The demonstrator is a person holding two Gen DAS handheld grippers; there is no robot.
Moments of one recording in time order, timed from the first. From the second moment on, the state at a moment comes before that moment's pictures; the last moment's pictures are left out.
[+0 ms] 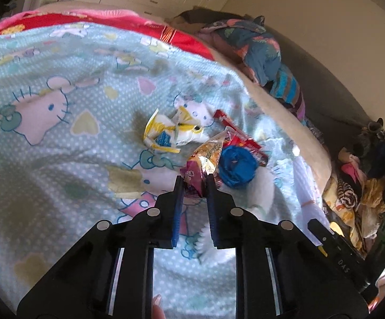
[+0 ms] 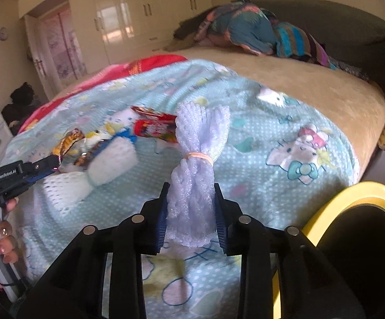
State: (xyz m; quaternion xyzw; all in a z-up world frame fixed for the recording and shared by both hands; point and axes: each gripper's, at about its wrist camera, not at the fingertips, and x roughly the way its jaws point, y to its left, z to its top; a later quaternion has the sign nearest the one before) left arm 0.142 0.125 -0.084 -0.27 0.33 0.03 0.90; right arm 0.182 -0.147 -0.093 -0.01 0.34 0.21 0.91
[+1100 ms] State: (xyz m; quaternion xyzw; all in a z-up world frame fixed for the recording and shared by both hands) left arm 0.093 0.052 0.001 -0.17 0.25 -0.08 0.95; right arm 0.109 -0.168 -0.044 0.00 0.28 0.25 0.93
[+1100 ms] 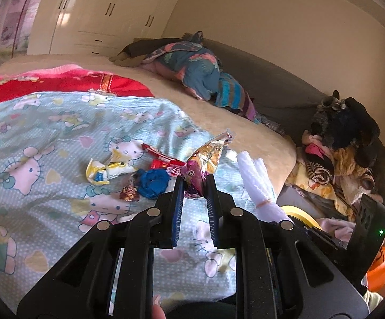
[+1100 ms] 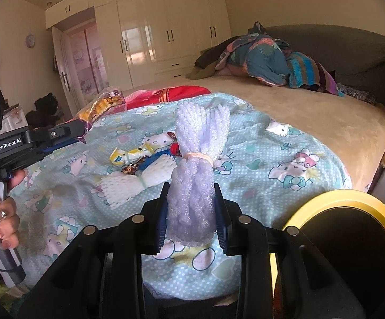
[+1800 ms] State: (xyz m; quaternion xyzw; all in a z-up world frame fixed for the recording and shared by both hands) left arm 0.081 0.015 0.017 -0.14 0.25 -0.12 0.95; right arm 0.097 -0.213 -0.021 0.03 0.26 0.20 0.94
